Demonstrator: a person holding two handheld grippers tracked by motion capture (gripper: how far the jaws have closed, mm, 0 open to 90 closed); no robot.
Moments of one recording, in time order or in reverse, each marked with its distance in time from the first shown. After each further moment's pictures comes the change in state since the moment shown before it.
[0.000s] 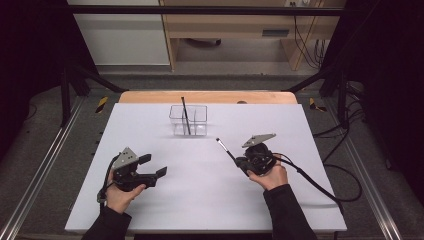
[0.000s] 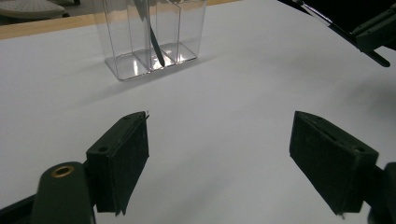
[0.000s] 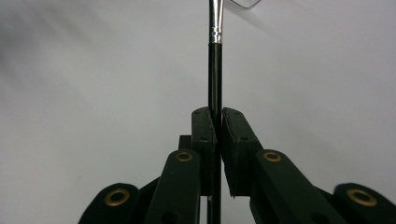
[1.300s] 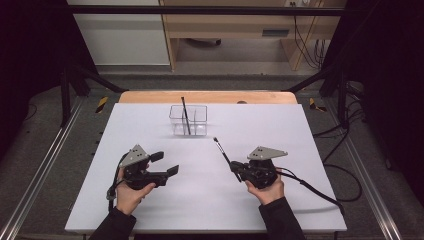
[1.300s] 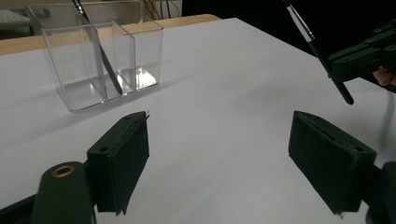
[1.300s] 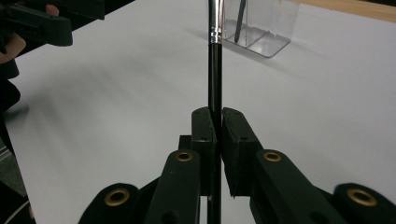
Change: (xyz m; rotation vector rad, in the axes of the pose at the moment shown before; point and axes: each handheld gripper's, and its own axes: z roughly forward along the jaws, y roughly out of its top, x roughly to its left) left arm -0.026 0.022 0.012 -0.055 -0.104 -0.009; right arm 0.026 -0.025 -0.013 -0.266 0.053 0.052
